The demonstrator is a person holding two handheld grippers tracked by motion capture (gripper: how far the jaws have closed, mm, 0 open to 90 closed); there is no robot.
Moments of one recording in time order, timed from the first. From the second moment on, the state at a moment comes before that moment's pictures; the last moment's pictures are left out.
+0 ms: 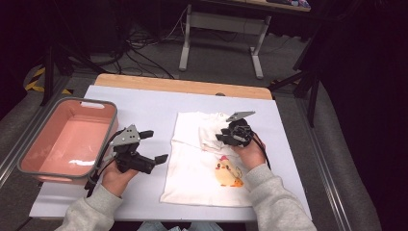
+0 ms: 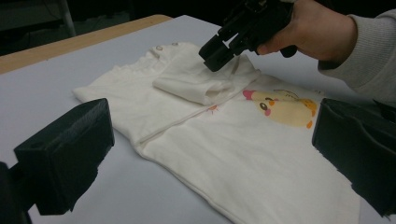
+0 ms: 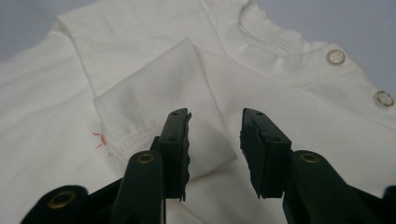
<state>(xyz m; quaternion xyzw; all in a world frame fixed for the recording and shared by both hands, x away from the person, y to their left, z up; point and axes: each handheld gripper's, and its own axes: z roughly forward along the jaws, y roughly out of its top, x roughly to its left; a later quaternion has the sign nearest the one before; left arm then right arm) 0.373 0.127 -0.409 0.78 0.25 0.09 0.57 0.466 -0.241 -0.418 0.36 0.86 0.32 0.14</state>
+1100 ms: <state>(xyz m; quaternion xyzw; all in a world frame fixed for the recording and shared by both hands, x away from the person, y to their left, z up) 0.366 0.140 -0.413 0.78 0.27 0.10 0.56 0.466 -0.170 -0.397 0.26 0.88 0.40 0.05</state>
